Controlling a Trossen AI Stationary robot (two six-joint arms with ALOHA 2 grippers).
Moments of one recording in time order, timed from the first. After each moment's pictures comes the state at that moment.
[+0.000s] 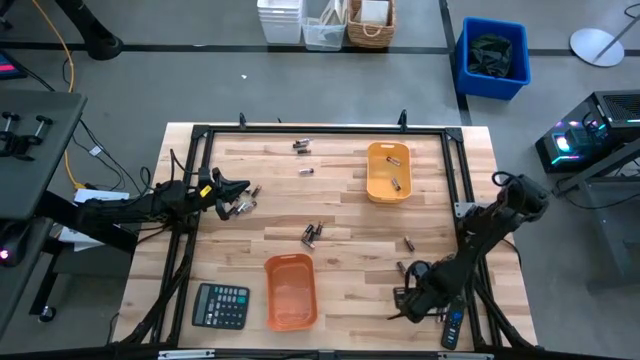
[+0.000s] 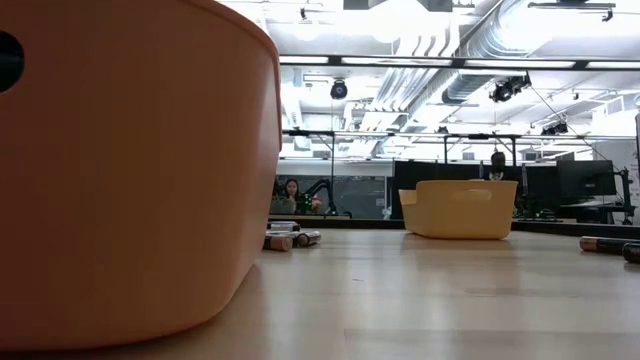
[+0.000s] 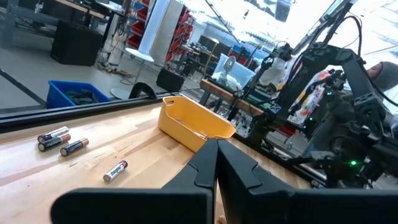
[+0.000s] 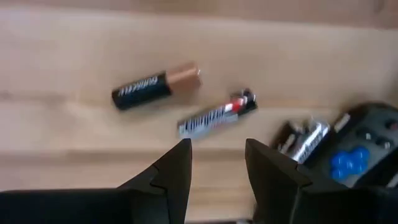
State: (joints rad) left arm 0.06 0.02 0.01 0.05 -0.32 -0.42; right arm 0.79 1.65 0.98 -0.79 -0.23 2.31
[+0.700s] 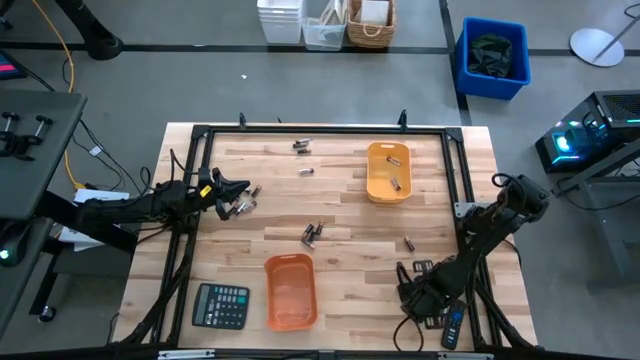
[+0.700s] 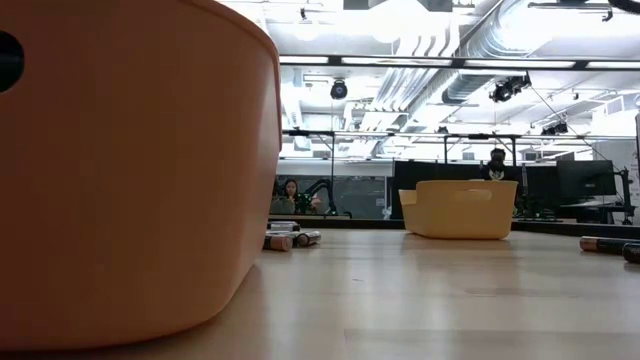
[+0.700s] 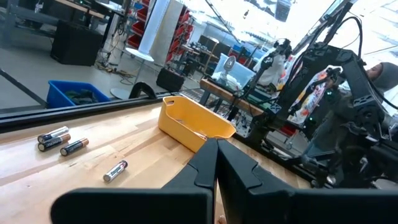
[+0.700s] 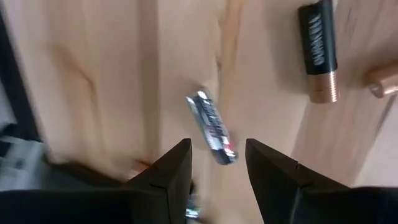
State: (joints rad) left arm 0.06 0.02 0.01 0.05 -0.32 -0.42; right arm 0.82 1.65 0.96 -0.81 -0.17 0.72
